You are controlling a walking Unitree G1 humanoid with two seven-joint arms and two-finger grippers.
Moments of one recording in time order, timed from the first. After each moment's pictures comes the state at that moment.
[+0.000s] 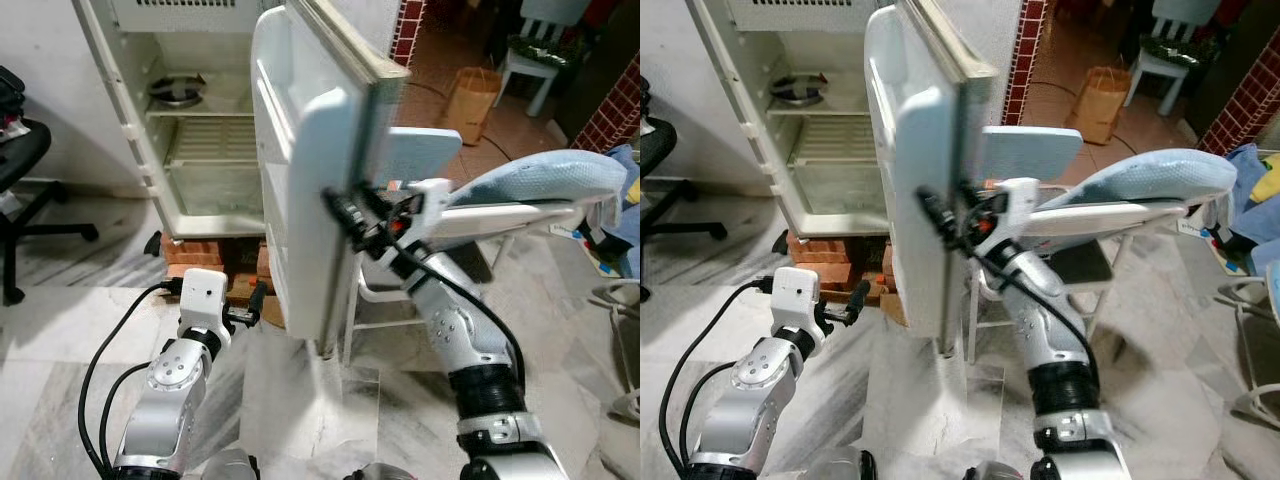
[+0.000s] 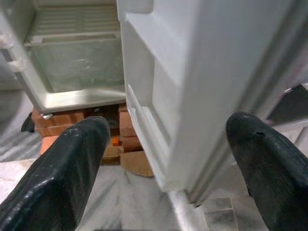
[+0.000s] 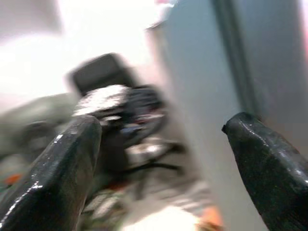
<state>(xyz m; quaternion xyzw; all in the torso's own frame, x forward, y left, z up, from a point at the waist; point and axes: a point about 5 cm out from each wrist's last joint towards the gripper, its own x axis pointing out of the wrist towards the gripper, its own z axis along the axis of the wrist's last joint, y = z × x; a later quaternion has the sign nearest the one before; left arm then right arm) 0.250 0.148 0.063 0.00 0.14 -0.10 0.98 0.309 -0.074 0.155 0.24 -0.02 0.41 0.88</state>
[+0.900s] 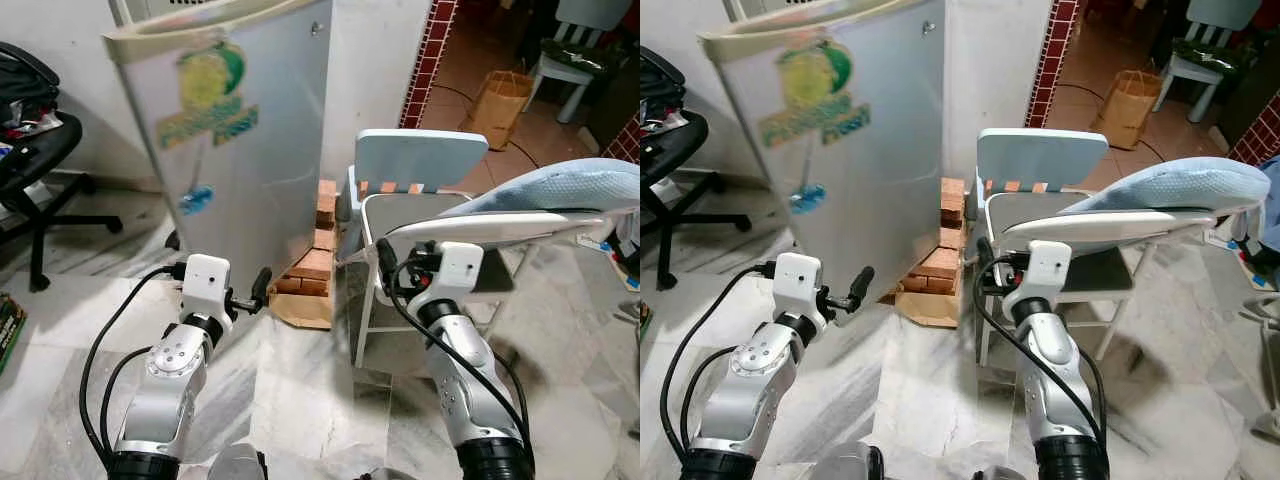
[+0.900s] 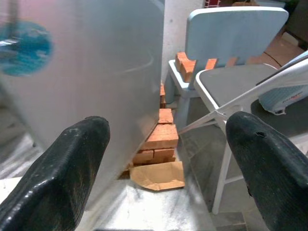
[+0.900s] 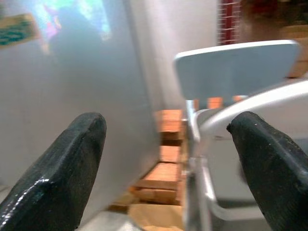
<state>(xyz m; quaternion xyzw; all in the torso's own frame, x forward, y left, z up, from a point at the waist) 0.264 0.145 0.074 0.02 0.11 -0.12 0.99 0.273 -0.142 0.086 0.10 0.04 0.03 0.99</state>
